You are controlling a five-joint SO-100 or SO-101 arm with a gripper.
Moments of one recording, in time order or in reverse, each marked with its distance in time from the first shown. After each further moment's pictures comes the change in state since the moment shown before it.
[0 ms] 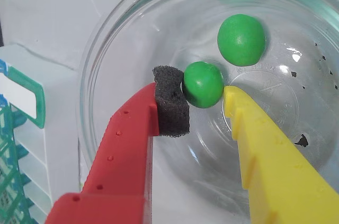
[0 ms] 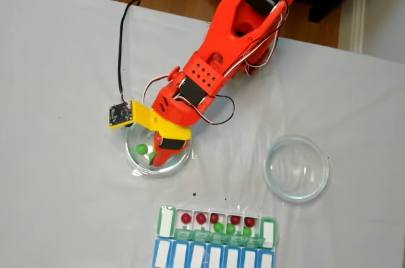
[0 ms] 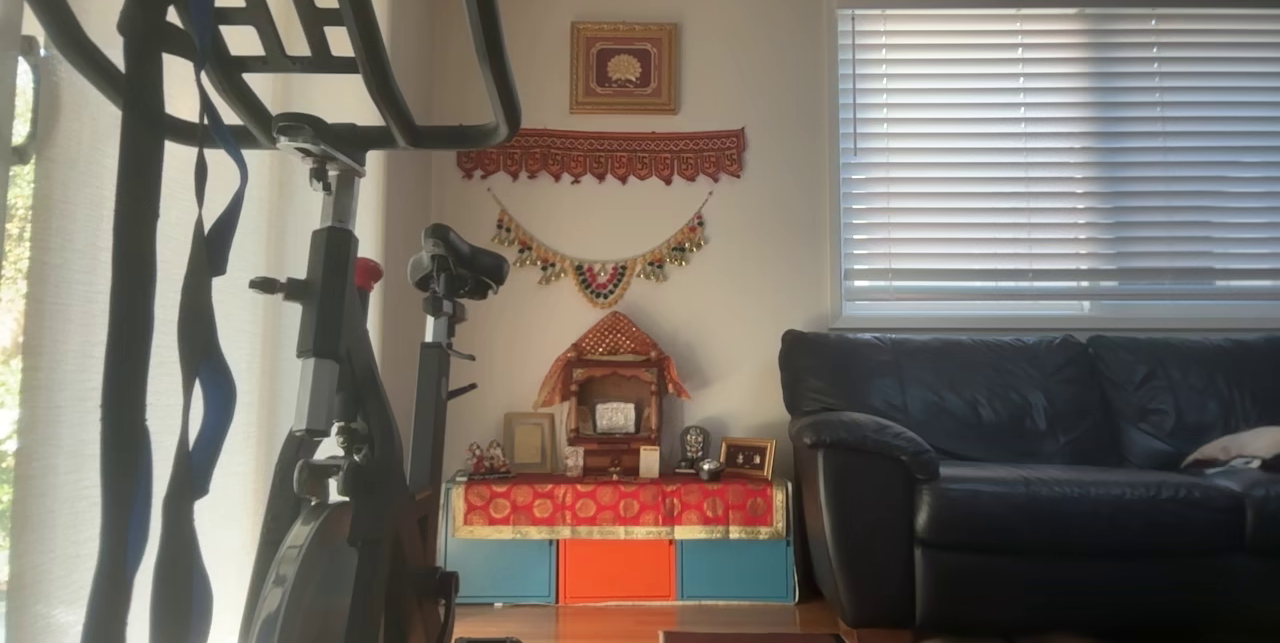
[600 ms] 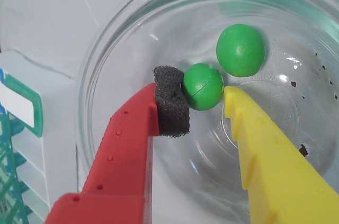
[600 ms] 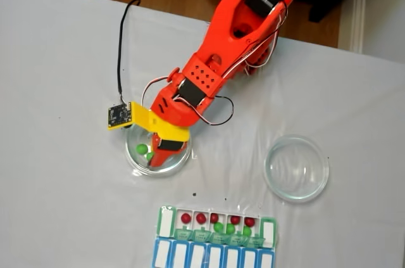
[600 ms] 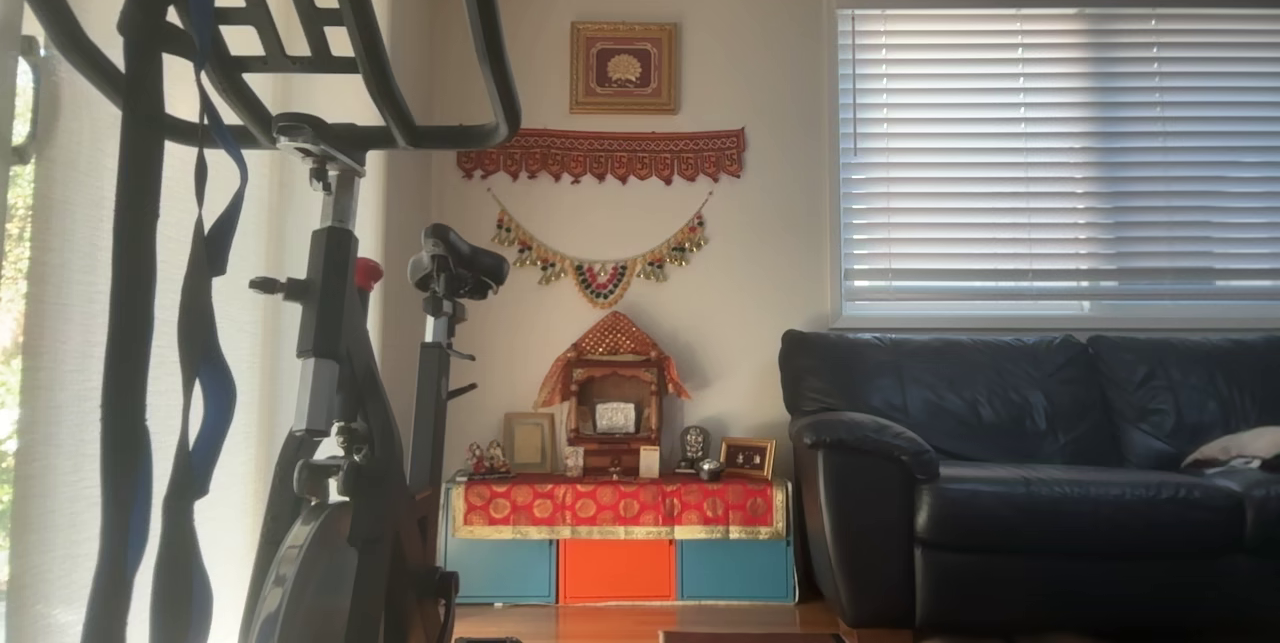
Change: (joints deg) arm 0.0 -1.8 0.0 -4.7 0.0
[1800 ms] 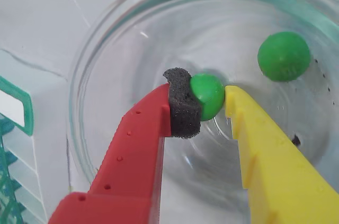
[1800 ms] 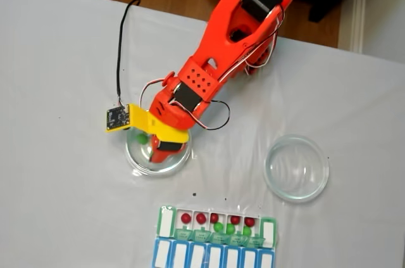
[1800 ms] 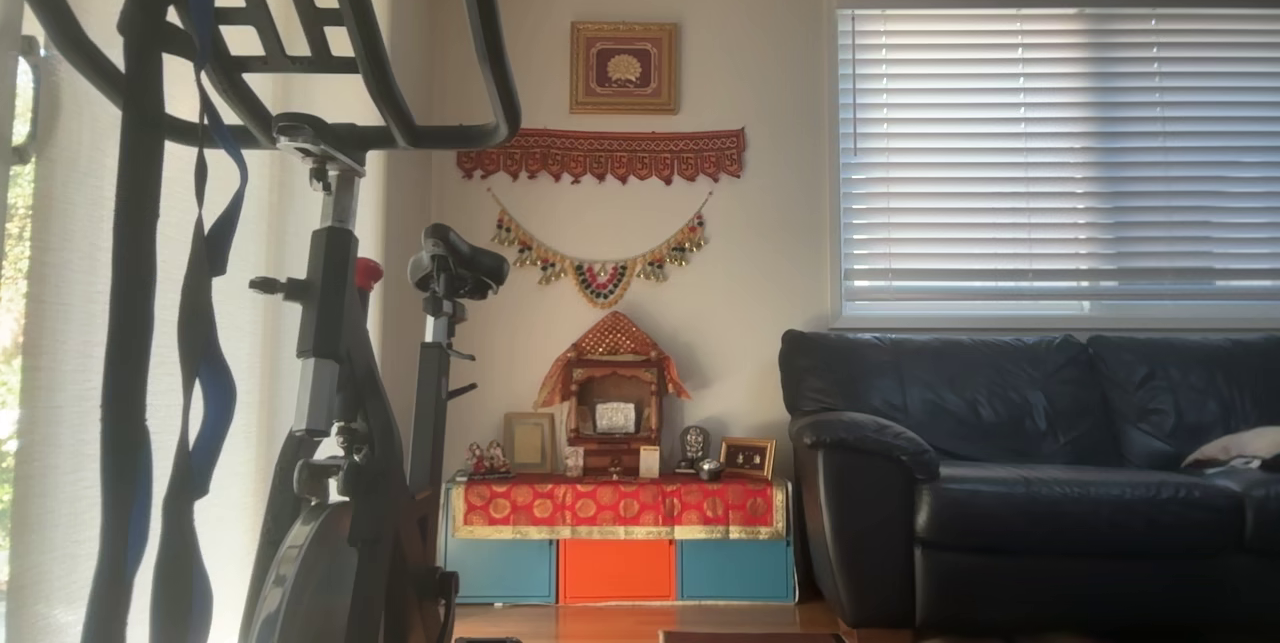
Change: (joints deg) arm -1.2 -0.4 -6.1 15.2 -0.2
